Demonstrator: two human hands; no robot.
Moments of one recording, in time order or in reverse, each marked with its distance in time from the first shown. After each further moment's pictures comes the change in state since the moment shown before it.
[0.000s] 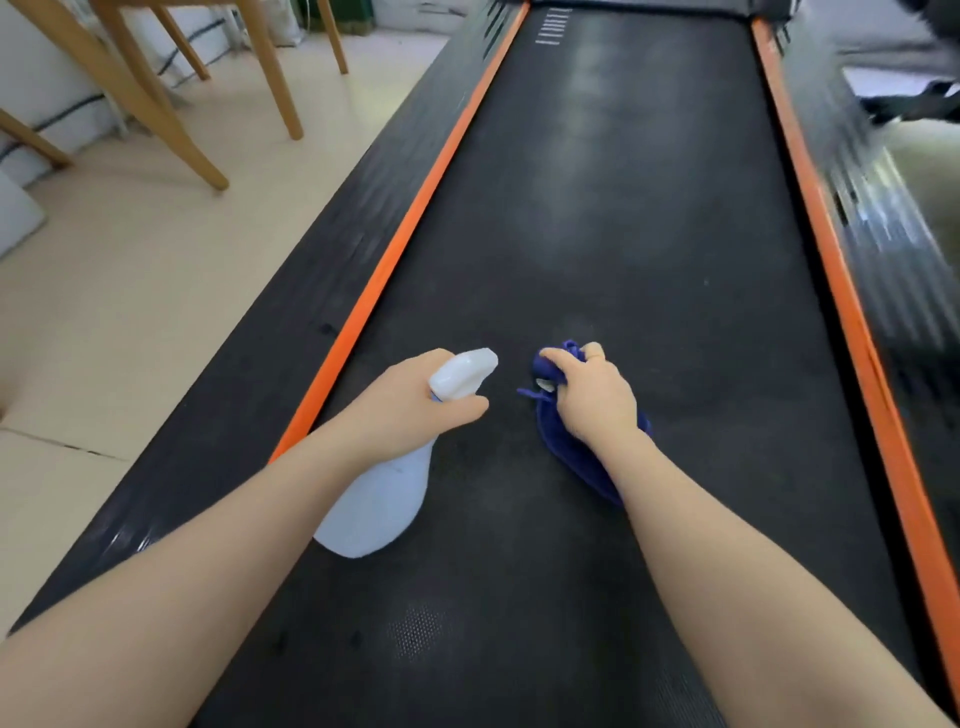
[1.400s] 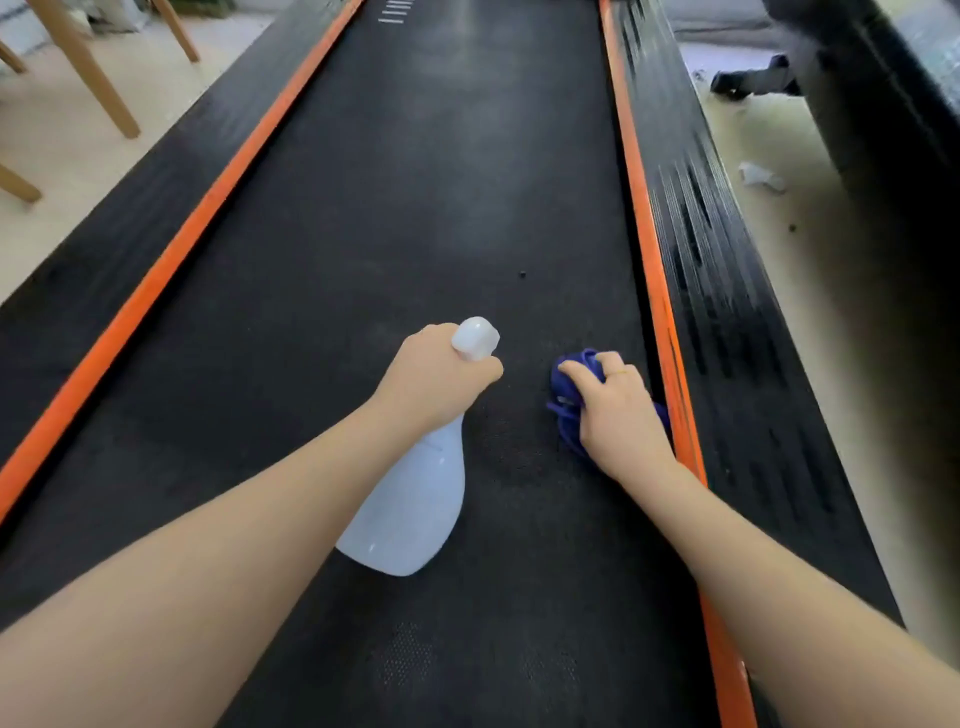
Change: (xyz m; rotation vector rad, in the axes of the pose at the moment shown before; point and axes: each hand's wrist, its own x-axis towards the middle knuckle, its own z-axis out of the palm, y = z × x) left_hand 0.097 0.147 0.161 0.019 0.052 -0.026; right_hand -0.020 0.224 -0.038 0.011 0.254 -0.111
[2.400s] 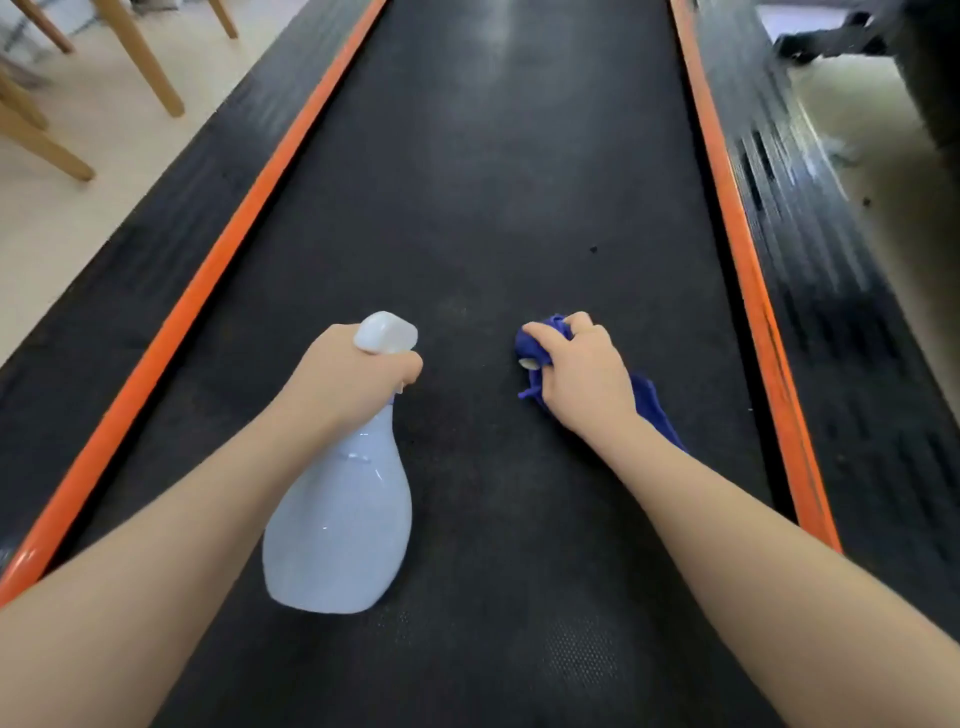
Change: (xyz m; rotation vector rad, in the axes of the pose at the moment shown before) left_hand -0.030 -0.078 -0.082 -0.072 0.101 -0.230; right_hand 0.038 -0.094 0.038 0.001 -0.103 0.024
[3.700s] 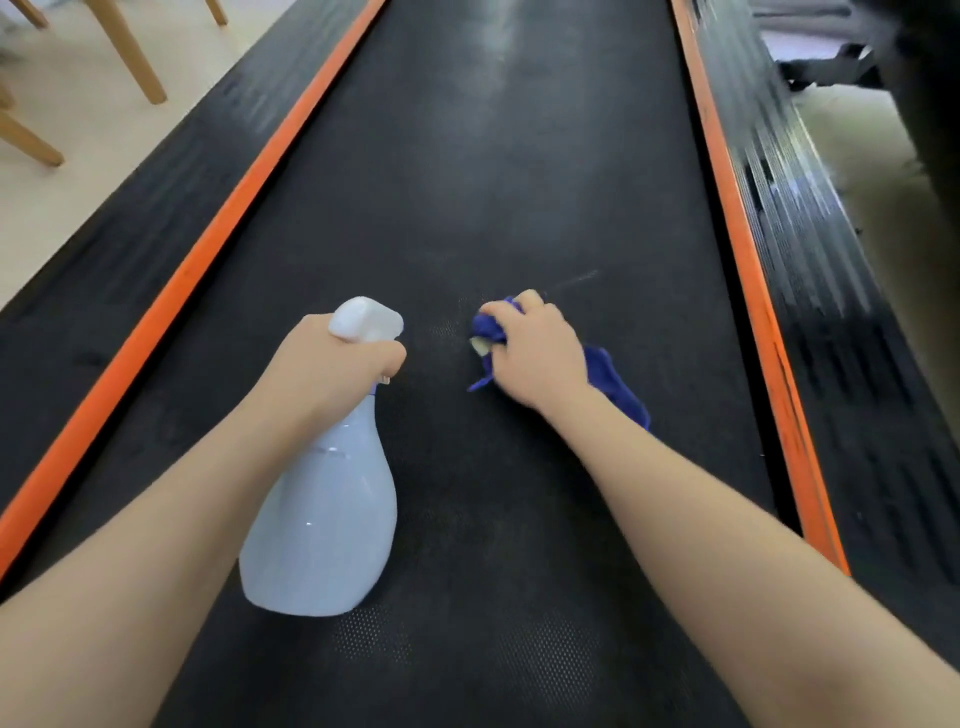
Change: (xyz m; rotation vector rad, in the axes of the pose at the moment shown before) left_hand 0.037 0.002 -0.010 -0.093 0.007 -0.022; right_hand 0.063 -0.035 0.004 0.042 -0.055 -0.034
